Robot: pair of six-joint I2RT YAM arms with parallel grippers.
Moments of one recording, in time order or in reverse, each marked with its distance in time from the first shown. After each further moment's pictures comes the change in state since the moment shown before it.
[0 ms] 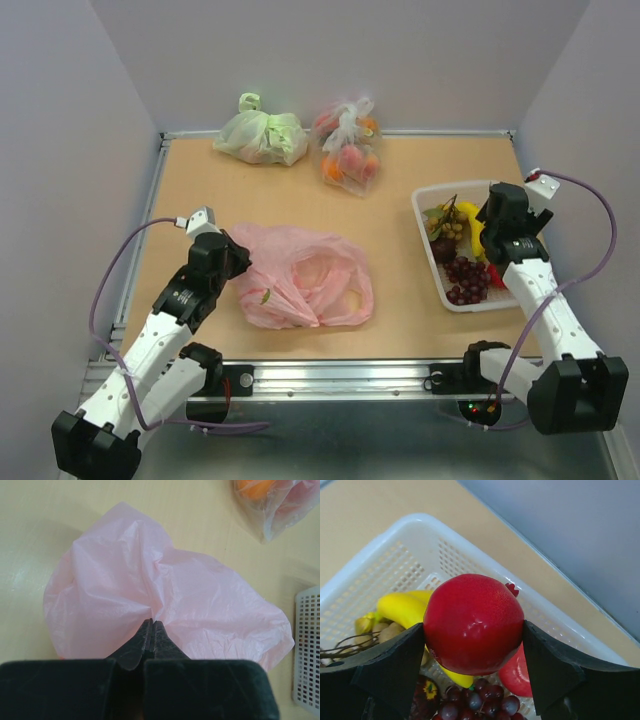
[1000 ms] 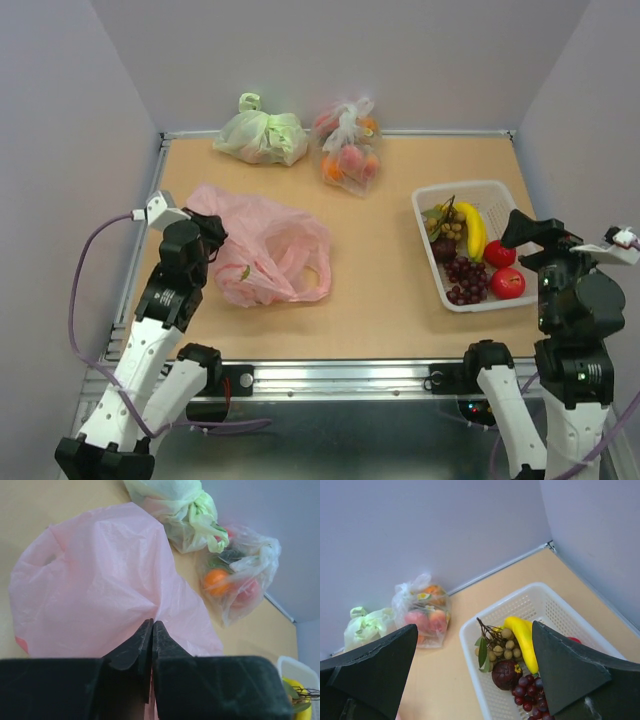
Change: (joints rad) left arm 0.131 -0.012 0.152 0.098 -0.113 -0.015; right arm -0.058 -0.637 0.158 -0.214 -0.471 0.028
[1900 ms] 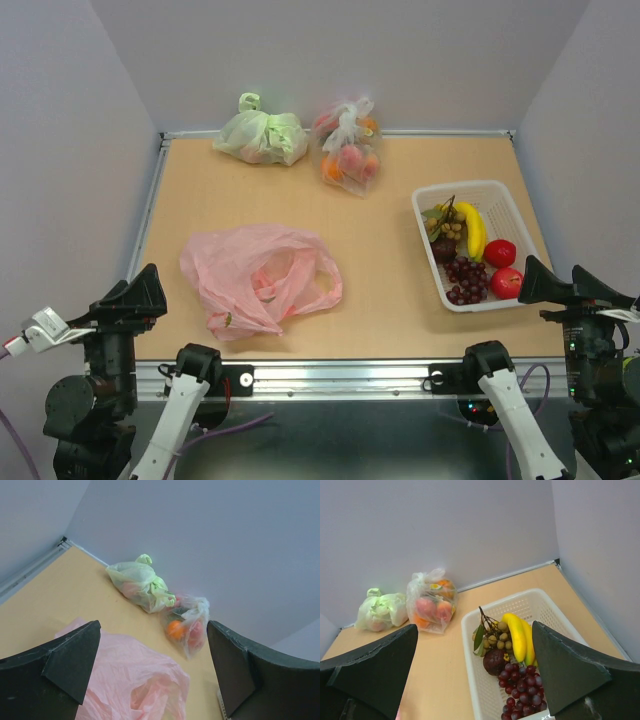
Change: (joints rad) left arm 0.005 -0.637 0.302 -0.480 -0.081 0.150; right arm 0.204 -0.254 0.116 -0.231 0.077 -0.153
